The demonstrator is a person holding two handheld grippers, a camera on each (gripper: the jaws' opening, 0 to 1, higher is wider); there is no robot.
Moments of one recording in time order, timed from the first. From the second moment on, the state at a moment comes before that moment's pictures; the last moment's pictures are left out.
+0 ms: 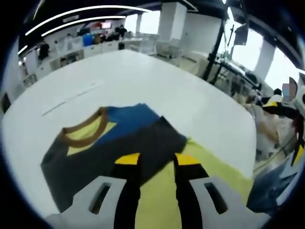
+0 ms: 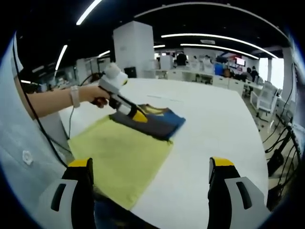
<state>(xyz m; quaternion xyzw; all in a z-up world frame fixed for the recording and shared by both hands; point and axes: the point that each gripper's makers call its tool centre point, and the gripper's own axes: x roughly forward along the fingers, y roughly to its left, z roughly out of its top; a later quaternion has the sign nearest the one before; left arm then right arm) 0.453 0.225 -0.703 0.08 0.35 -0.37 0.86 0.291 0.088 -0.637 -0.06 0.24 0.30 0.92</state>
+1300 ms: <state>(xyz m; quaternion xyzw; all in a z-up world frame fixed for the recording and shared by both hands) 0.442 0.299 -0.664 0.13 0.31 -0.35 0.87 0.308 0.125 -0.626 -0.07 0.23 0.30 0.93</state>
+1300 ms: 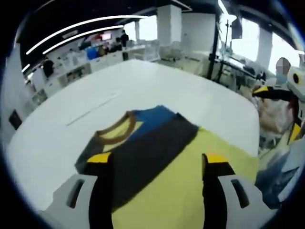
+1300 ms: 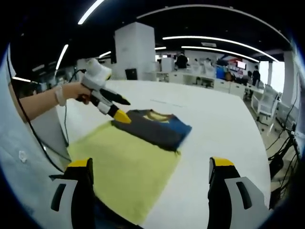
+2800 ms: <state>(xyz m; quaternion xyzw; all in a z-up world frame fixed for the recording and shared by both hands) 0.407 0.379 -0.609 0.14 0.26 -0.31 0.90 0.351 0.155 -0.612 -0.10 0.22 0.31 0.92</state>
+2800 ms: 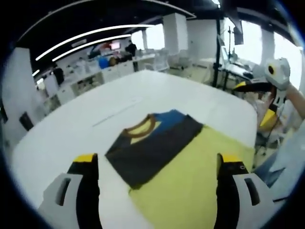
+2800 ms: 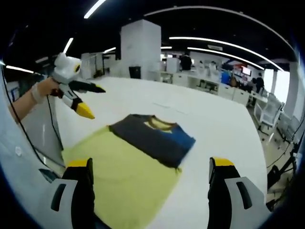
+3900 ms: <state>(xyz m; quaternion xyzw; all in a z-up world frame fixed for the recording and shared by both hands) 0.372 0.405 -0.593 0.12 0.26 -0.27 0.92 0.357 0.153 -0.611 -0.11 0.23 0.32 0.91</state>
